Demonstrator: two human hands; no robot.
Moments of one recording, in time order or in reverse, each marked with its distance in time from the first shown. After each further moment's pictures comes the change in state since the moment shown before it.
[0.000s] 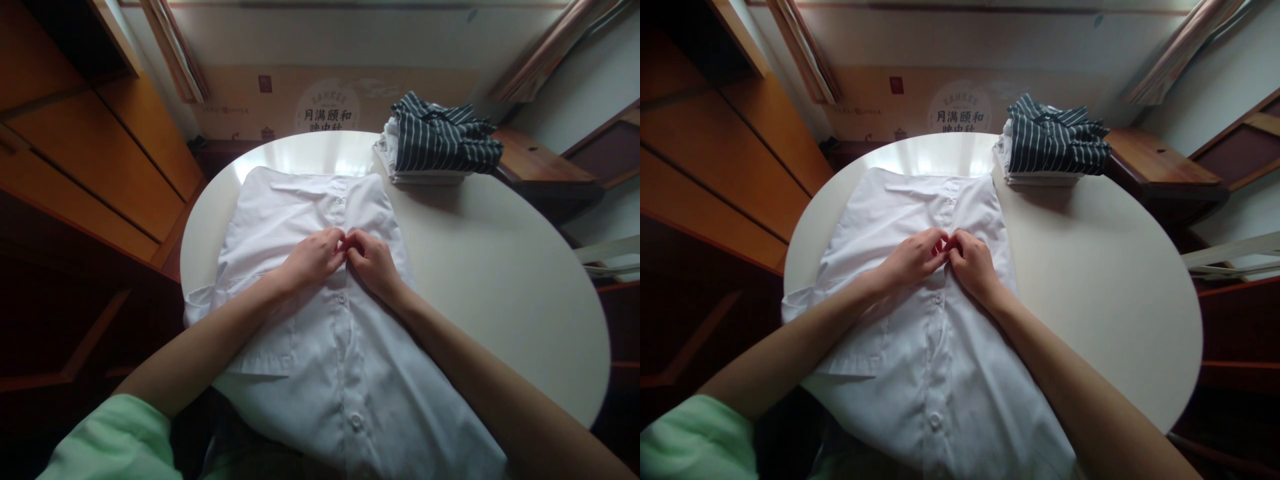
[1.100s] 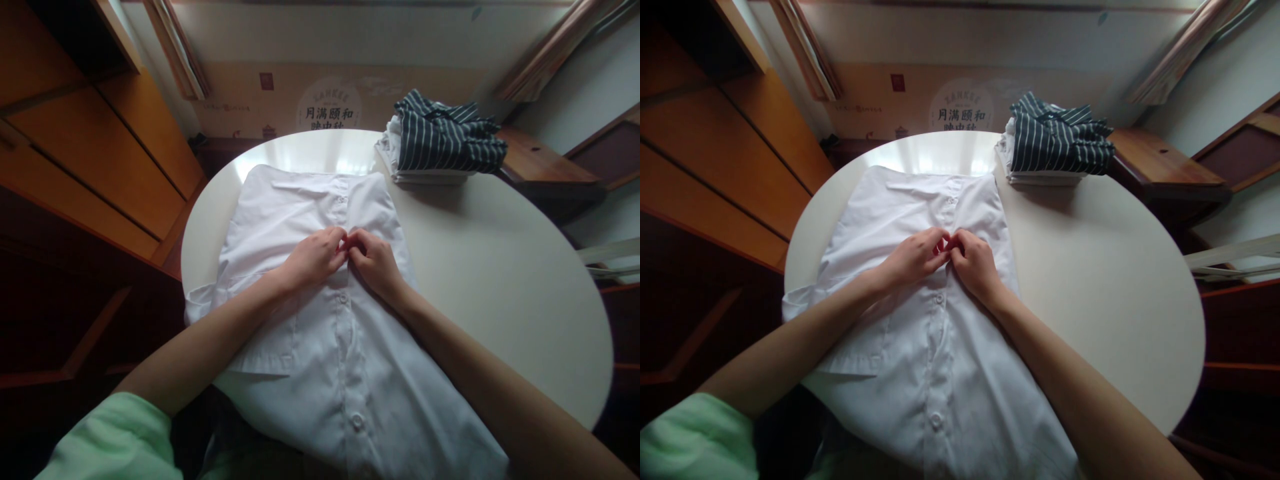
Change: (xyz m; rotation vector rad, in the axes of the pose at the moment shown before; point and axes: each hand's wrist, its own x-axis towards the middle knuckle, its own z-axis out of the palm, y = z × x) left_hand 0.000 -0.002 0.001 0.021 0.020 0.023; right_hand 0.000 0.001 0.000 -0.002 0.012 -0.003
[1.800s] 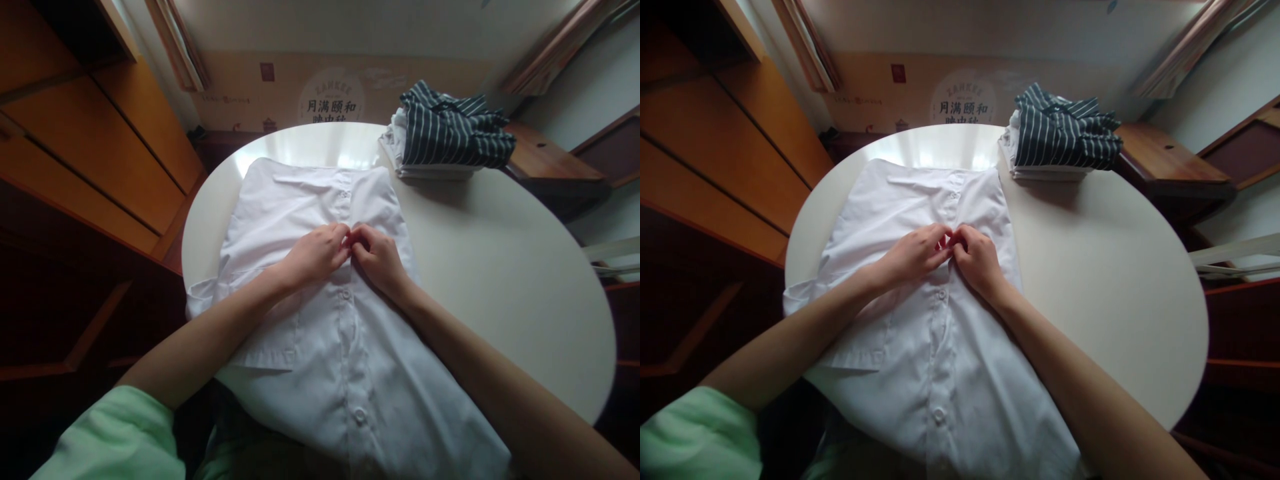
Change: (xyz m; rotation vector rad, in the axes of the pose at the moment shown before) left_hand -0.002 0.003 -0.006 0.059 -0.025 0.041; right_hand 0.000 0.000 0.000 -0.004 -0.003 -0.003
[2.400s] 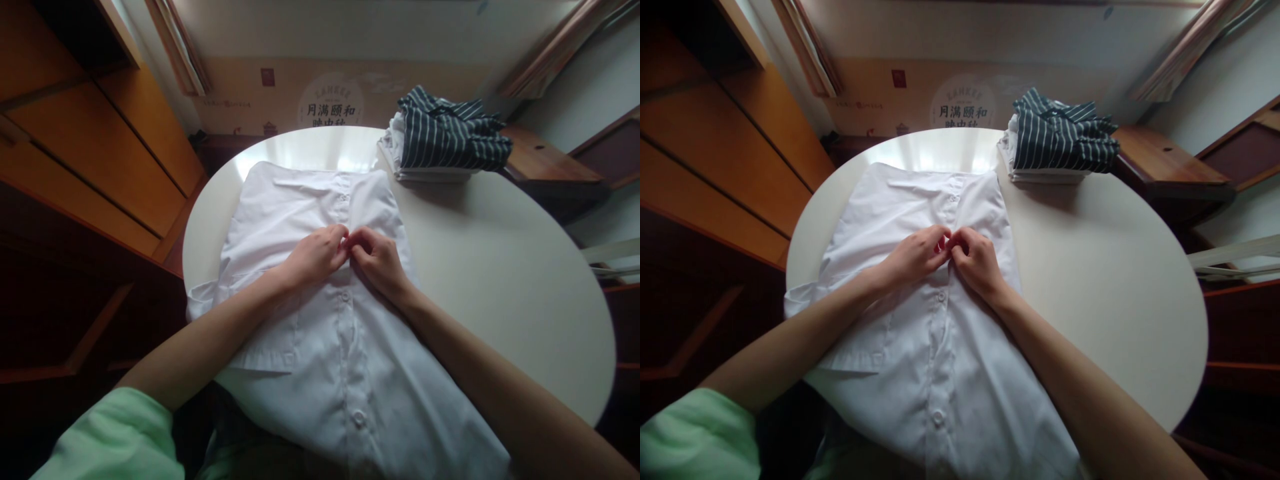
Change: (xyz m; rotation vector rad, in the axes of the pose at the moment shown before) left_hand 0.001 -0.002 0.006 -0.043 0.032 -0.046; right_hand -0.001 -0.004 -0.003 0.090 0.027 0.008
